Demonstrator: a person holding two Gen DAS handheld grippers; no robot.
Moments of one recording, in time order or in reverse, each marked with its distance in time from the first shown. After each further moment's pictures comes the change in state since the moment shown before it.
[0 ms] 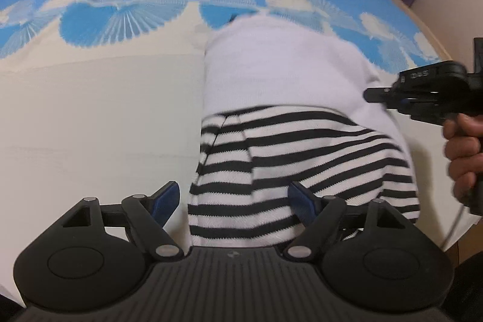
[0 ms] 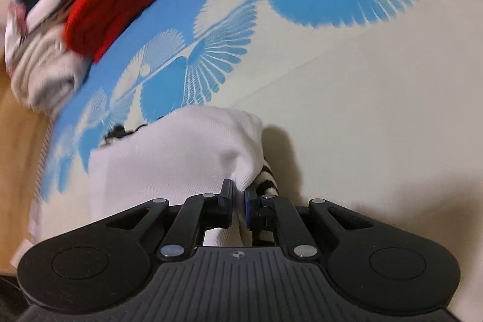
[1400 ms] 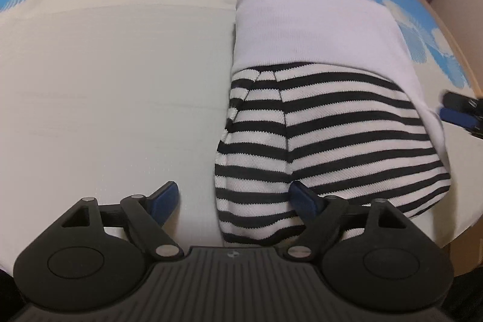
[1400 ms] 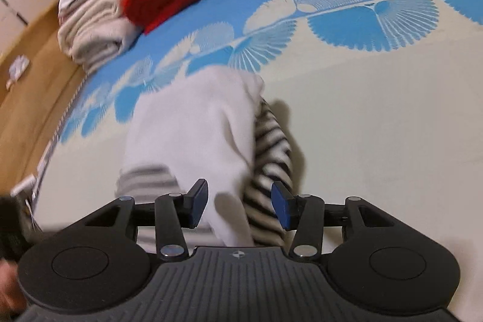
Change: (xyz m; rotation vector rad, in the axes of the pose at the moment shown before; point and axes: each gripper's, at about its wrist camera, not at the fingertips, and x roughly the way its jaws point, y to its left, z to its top) left arm 0.016 0.035 -0.019 -0.099 0.140 -0.011; right arm -0.070 -0.010 -0.039 -0.188 0.000 0.108
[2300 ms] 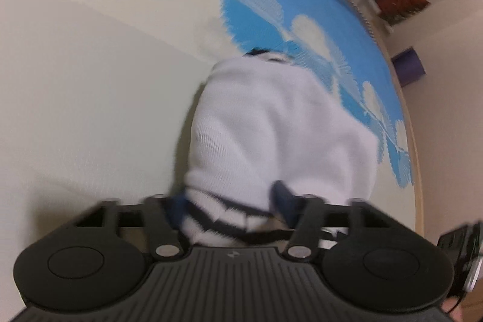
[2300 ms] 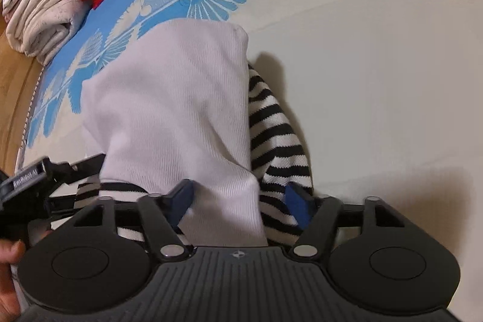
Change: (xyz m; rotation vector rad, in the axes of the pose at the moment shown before) left arm 0.050 0.019 0.100 -0.289 -0.067 -0.311; right arm 0.085 0.000 0.011 0.172 0.182 -0.110
